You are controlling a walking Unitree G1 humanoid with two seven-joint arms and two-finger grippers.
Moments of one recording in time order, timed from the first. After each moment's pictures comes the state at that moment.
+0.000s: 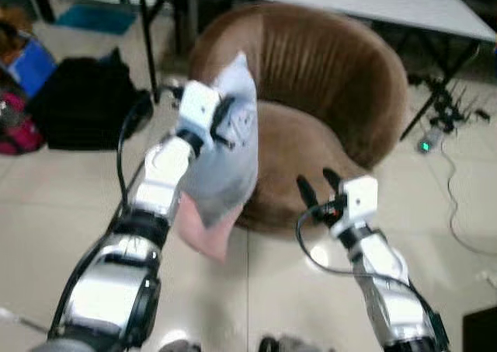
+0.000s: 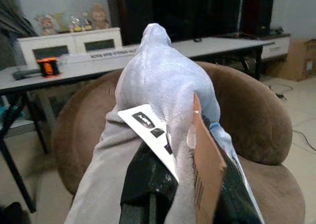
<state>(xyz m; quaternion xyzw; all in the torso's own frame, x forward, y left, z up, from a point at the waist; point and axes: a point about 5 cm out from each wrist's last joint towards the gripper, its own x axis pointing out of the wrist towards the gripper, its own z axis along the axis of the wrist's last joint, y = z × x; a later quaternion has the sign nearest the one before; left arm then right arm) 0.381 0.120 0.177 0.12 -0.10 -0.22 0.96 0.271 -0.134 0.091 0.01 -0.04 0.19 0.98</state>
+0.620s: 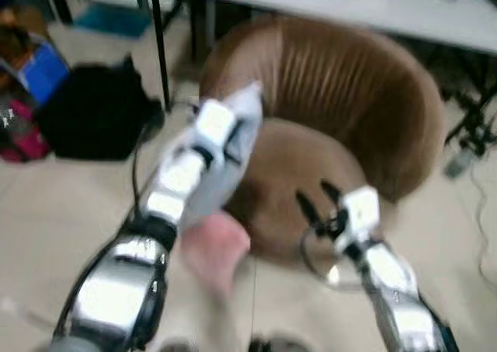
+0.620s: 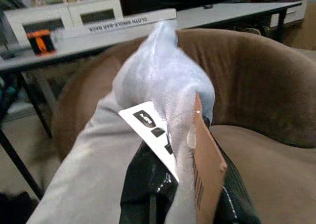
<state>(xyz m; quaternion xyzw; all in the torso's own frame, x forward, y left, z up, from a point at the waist) 0.379 0.108 0.154 0.16 -0.05 -0.25 0.95 0.260 -0.136 0.082 0.00 -0.02 0.23 0.97</state>
